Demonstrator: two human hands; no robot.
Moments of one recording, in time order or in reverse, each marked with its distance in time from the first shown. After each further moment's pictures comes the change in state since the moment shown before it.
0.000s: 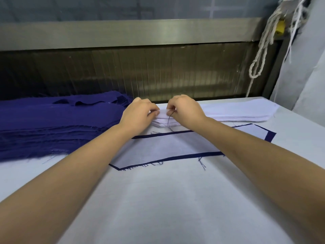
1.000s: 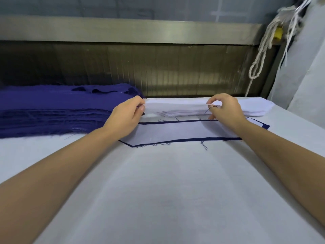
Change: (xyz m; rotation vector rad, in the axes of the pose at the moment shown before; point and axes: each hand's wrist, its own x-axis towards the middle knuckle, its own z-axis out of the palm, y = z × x) left_hand -0.078 -0.021 -0.033 -0.137 0.154 0.003; right_hand -0.070 0.051 -0.025 0.362 0.192 0.377
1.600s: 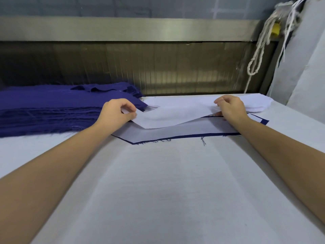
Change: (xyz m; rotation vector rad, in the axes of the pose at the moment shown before) left_hand -0.002 -0.014 -0.008 -0.184 -0.016 -0.304; right_hand 0.000 0.018 -0.003 0.226 0.045 0.224
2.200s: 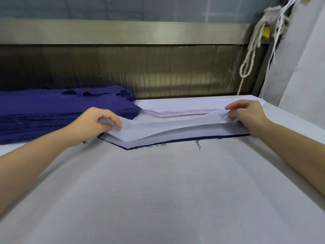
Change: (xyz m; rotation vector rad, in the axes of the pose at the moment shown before) left_hand -0.010 -0.021 -0.039 -0.078 -0.294 0.103; right_hand -0.009 0.014 -0.048 0.127 0.023 0.126
